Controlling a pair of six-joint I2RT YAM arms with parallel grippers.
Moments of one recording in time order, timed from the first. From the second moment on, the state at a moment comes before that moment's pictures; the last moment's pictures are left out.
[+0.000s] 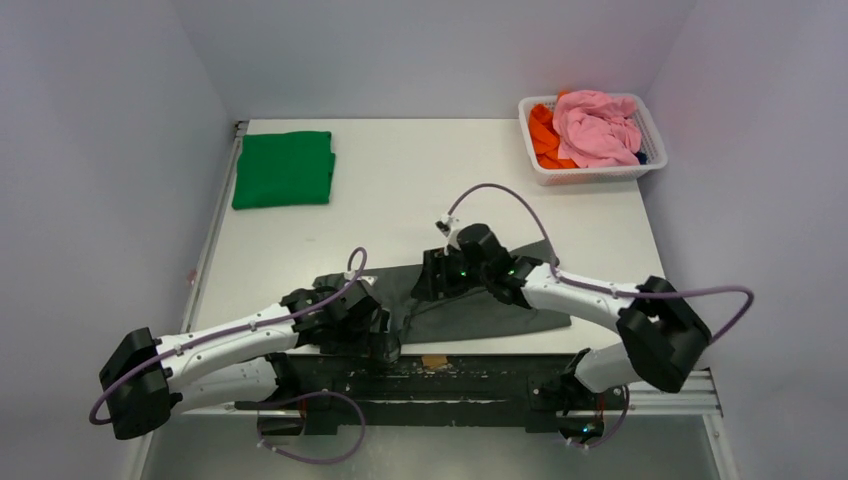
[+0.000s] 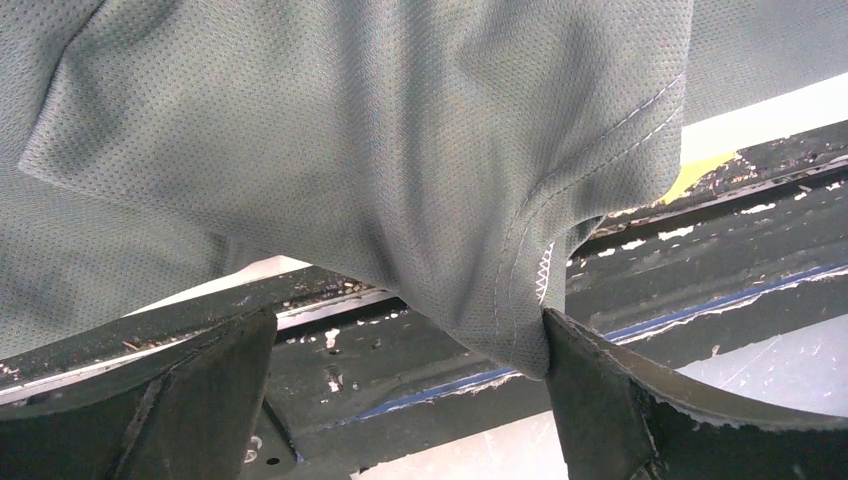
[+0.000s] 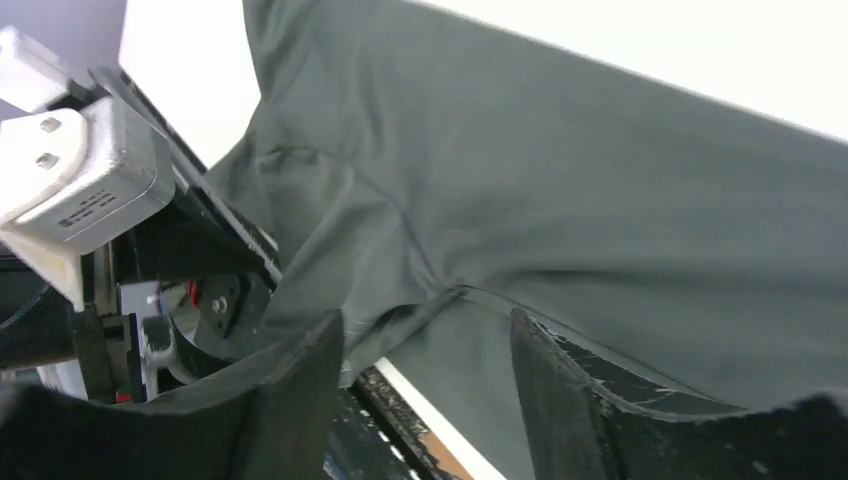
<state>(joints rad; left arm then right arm) -0.99 1.01 0.57 -0.78 -0.02 -0.88 0.78 1.36 0.72 0.01 -0.29 0.63</state>
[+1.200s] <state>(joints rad) -0.99 0.64 0.63 -0.99 -0.12 -0.91 1.02 1.72 0.95 -0.19 -0.04 0.72</state>
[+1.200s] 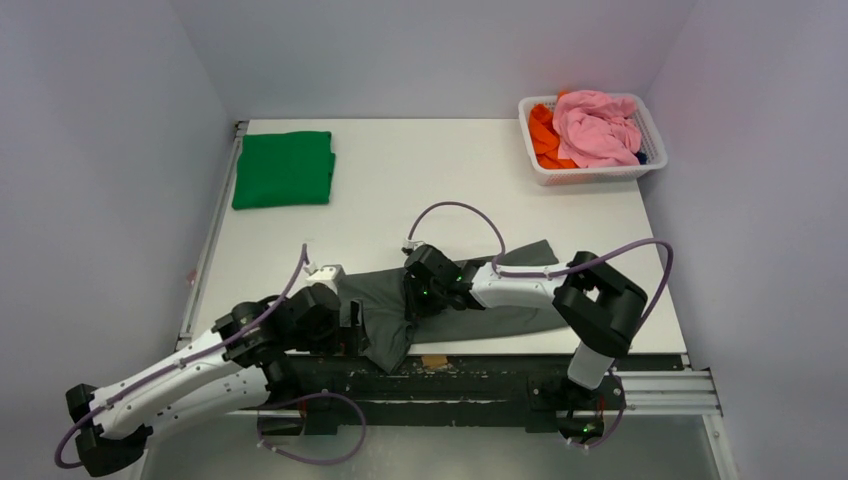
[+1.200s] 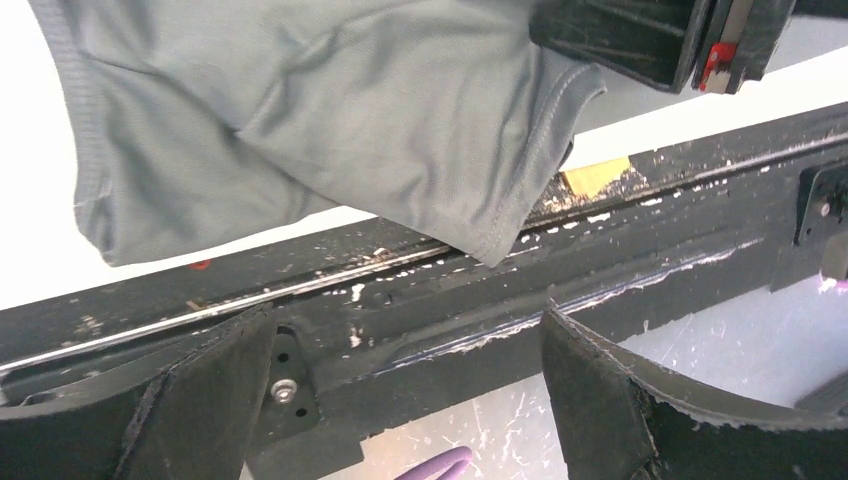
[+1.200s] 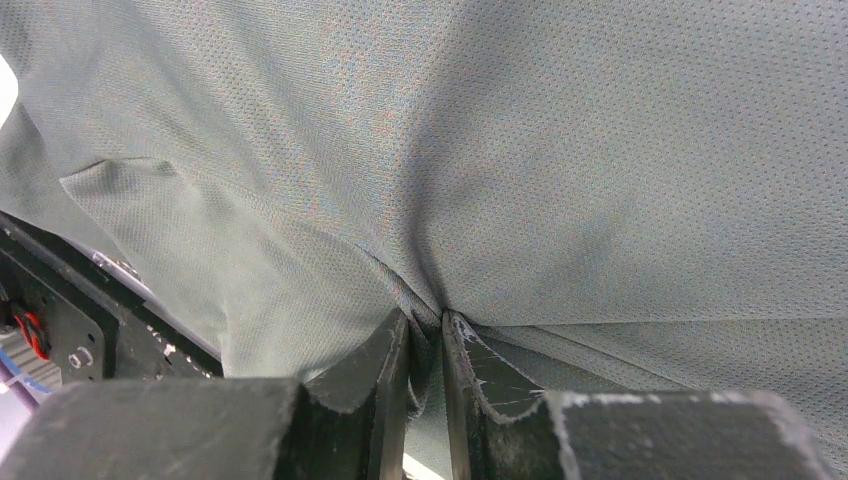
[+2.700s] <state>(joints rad) -0.59 1.06 0.61 -0.73 -0.17 -0.83 1.02 1.65 0.85 -0.07 -0.04 0.71</state>
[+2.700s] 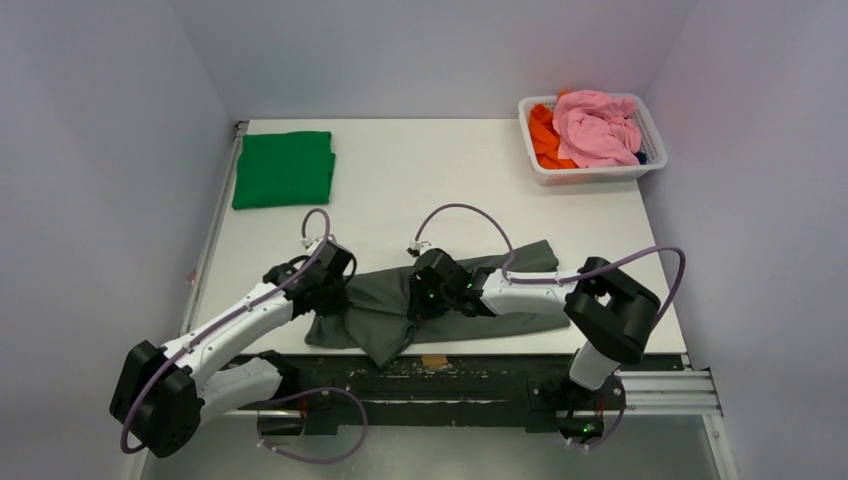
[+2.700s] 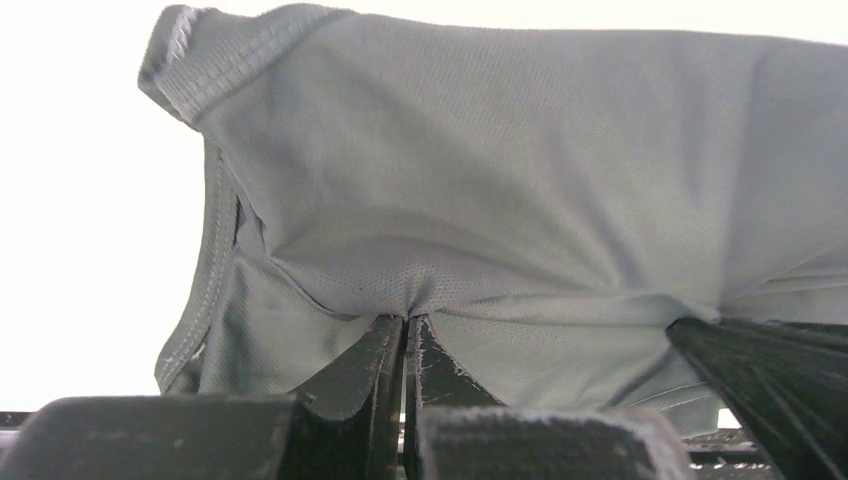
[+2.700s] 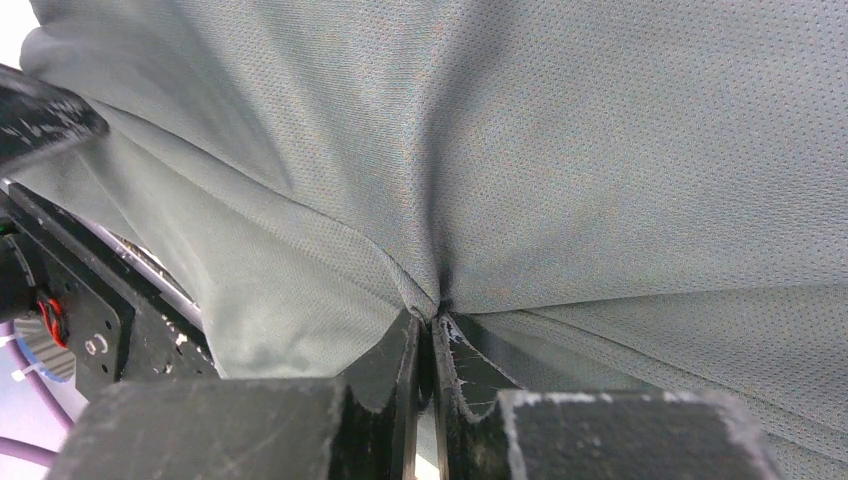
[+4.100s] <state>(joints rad) -0.28 1.36 0.98 -0.75 -0.21 -0.68 1.02 1.46 0.93 -0.24 0.27 0.72</state>
